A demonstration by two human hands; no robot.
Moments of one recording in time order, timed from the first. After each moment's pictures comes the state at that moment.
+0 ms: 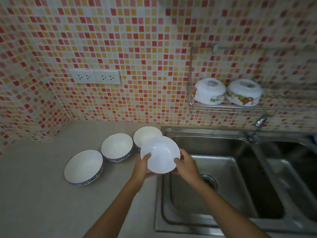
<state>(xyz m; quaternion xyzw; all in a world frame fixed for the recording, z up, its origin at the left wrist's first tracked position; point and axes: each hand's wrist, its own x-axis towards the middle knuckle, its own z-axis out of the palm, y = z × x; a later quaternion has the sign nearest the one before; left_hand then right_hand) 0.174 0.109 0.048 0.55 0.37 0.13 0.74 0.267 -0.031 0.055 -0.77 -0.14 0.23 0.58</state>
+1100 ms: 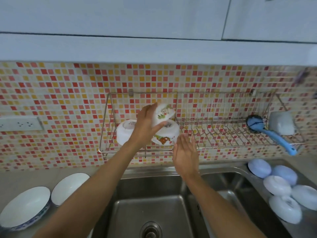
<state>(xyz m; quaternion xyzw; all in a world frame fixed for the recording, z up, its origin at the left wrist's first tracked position) 0.493 -0.053 0.246 0.90 0.01 0.34 0.27 0.536 -0.218 0.145 -0.92 -0.24 -0.26 0.14</state>
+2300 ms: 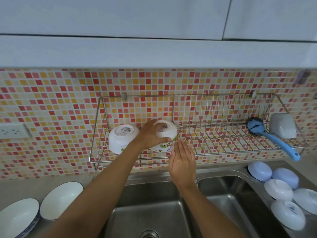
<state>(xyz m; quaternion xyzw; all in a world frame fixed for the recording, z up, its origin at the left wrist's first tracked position) 0.555 -0.050 0.223 0.96 0.03 0.10 0.24 0.540 -0.212 0.135 -0.90 -0.21 -0.34 0.18</state>
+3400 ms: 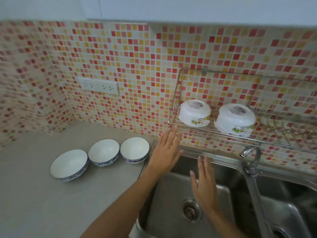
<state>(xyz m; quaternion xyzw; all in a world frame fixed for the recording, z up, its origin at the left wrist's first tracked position) 0.334 0.011 0.099 0.97 0.13 0.22 0.05 0.405 -0.159 0.021 -0.89 -0.35 -0.08 0.30</state>
